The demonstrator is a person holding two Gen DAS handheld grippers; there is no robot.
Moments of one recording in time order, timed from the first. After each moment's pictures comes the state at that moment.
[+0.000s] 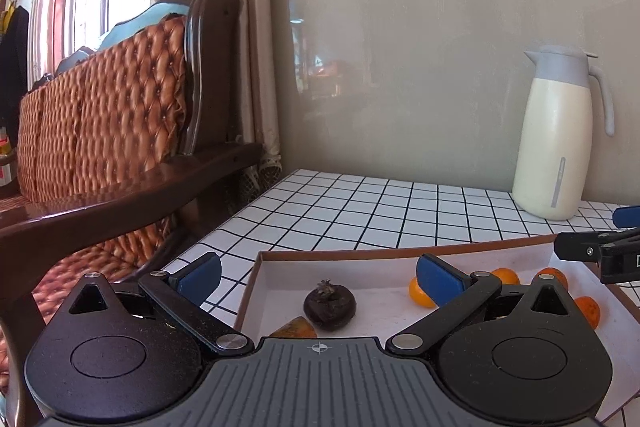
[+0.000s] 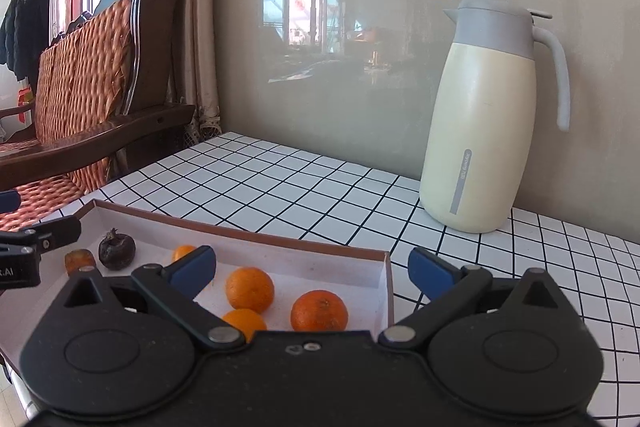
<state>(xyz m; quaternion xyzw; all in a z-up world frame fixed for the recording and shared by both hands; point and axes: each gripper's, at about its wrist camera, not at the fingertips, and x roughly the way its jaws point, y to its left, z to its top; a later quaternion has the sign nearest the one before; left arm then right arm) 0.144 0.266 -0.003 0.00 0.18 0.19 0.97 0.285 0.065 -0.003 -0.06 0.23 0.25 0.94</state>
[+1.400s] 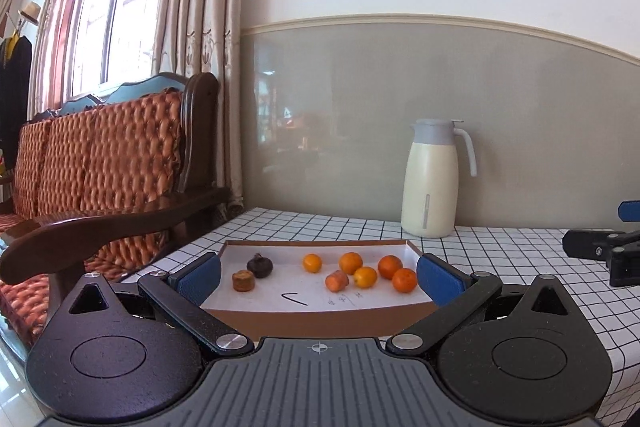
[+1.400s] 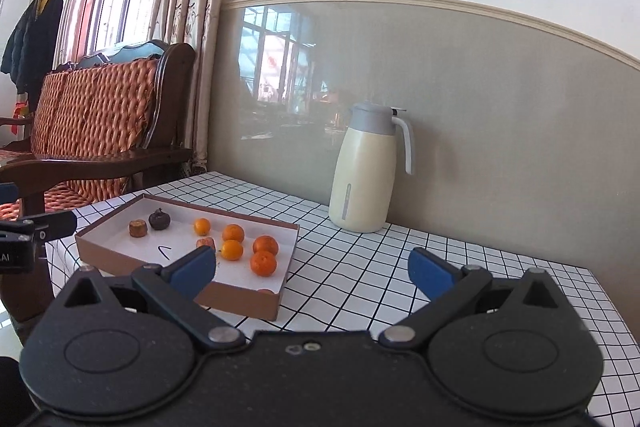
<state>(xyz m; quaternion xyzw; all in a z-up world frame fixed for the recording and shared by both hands) -0.091 0.142 0.036 -0.01 0.09 0.13 0.99 0.048 -0.072 0.045 -0.09 0.12 0.20 0.97</state>
